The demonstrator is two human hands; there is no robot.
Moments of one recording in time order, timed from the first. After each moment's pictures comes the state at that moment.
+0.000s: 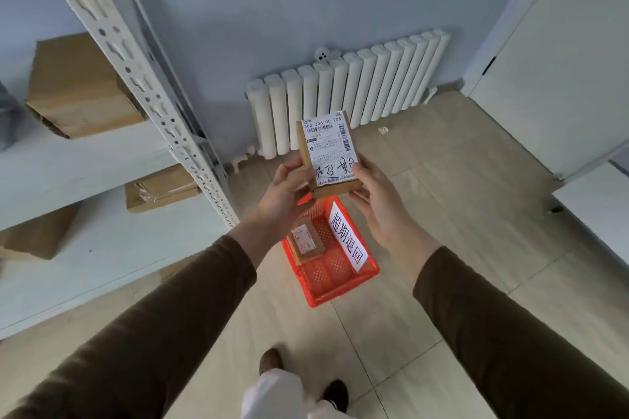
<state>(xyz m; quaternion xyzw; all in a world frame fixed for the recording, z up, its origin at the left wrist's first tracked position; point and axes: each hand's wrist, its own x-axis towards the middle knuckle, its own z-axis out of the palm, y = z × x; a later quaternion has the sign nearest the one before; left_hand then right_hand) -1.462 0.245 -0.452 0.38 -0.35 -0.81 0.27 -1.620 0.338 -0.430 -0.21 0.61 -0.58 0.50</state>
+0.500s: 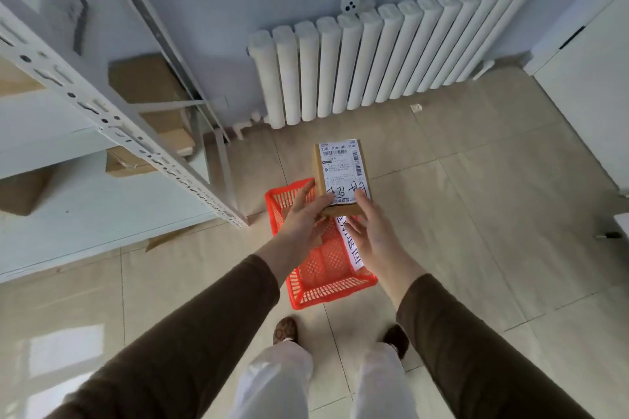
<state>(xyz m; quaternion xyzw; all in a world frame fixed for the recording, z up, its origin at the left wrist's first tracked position) -1.578 0.217 -0.596 0.50 -0.20 -0.79 0.28 -1.708 0.276 -0.602 -0.06 0.61 -0.52 0.59</state>
